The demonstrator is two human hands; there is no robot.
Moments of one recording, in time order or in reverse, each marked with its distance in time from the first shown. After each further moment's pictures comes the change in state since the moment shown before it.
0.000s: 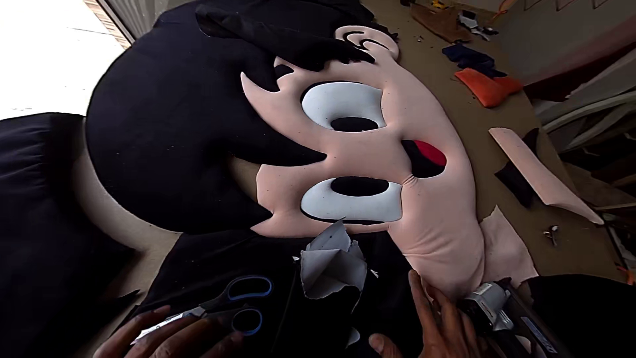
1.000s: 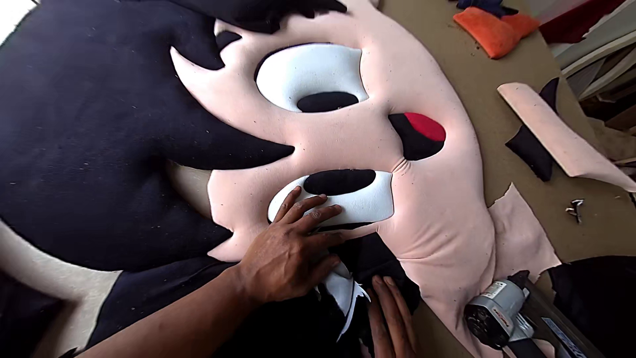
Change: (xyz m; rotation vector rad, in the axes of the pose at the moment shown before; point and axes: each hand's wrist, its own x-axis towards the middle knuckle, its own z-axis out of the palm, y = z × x) left_hand 0.227 -0.017 0.139 -0.084 -0.038 0.325; right_hand 0.007 -0.016 0.096 0.410 0.296 -0.307
